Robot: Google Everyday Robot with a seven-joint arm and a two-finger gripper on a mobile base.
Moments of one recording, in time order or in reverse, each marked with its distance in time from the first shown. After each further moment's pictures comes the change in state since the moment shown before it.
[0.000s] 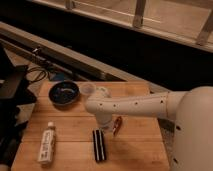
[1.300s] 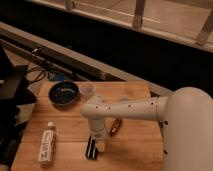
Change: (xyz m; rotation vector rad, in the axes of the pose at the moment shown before) arm -0.078 0.036 0.022 -0.184 -0.092 -0.091
